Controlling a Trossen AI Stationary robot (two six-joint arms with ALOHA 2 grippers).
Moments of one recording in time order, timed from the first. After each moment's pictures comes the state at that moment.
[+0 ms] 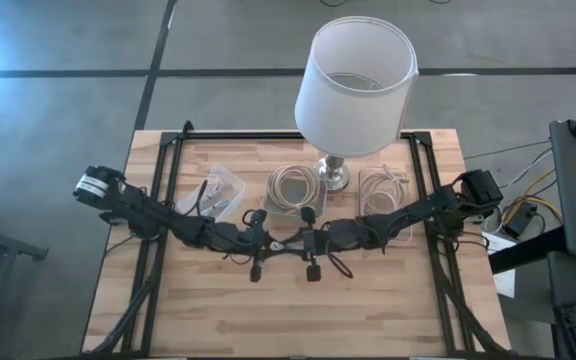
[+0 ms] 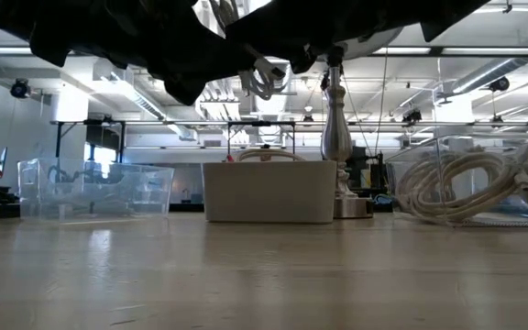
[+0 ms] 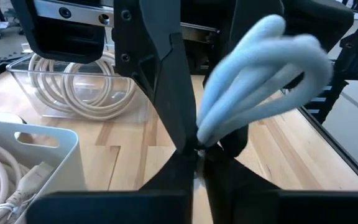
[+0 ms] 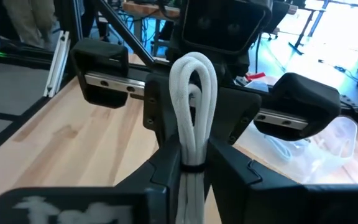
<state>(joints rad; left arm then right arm) -0.29 1.49 0.62 0.68 -0.23 -0.12 0.25 1.71 0.94 0.53 0.19 -0.04</state>
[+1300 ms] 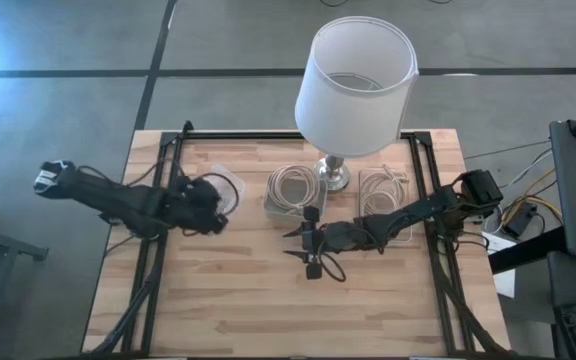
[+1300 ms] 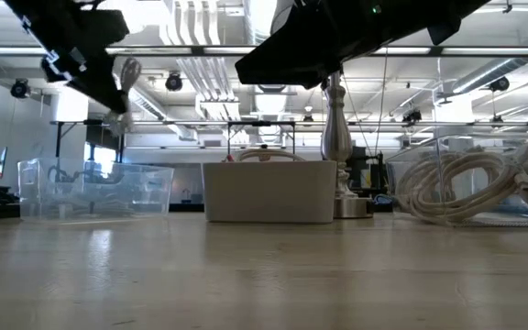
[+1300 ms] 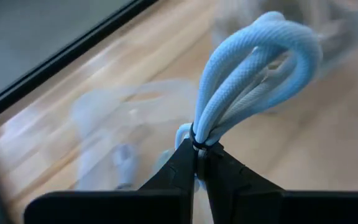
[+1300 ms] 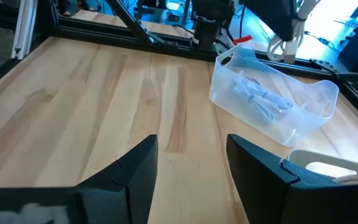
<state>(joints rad) -0.24 0.98 0.80 -0.90 -0.70 -0.85 0.25 1.71 0.94 0.39 0.26 -0.03</state>
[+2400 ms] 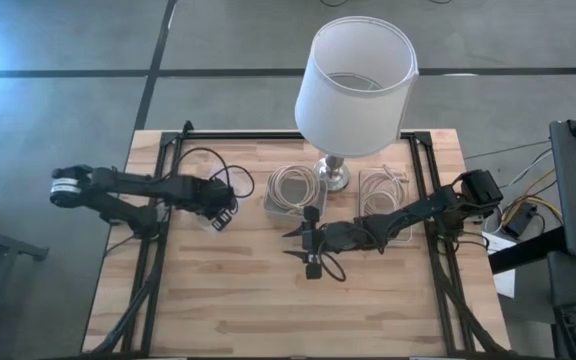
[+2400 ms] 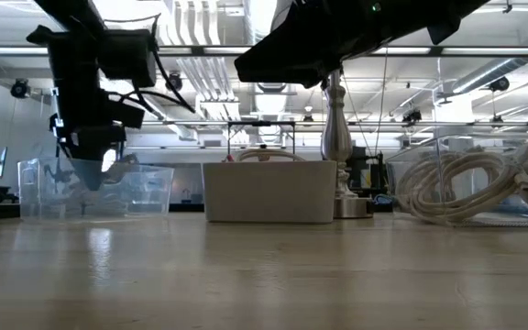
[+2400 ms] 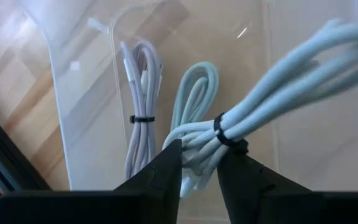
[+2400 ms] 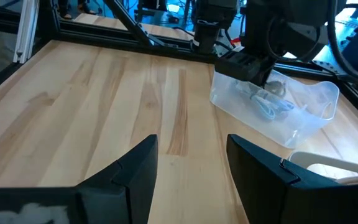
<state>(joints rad) 0.13 1.24 0.70 -0.89 -0.33 -0.64 0.25 1.71 0.94 0.40 0.26 -0.02</state>
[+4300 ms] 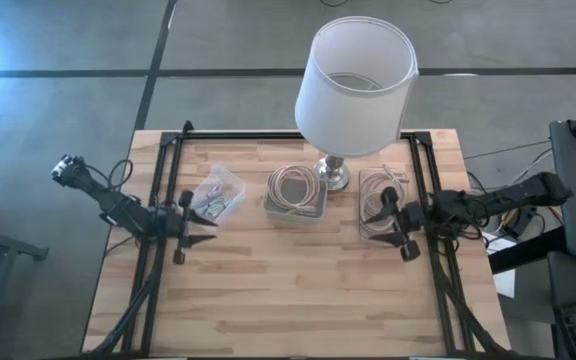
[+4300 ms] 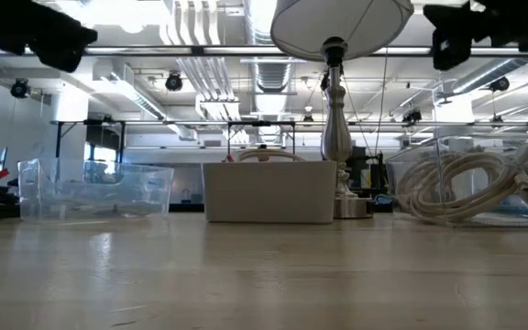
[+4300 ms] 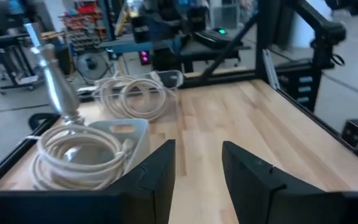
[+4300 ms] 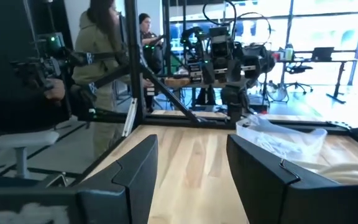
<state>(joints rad) -0.57 0.31 0.28 -0.09 -0.53 0.02 0.22 0.53 0.21 0.38 -0.02 0.07</state>
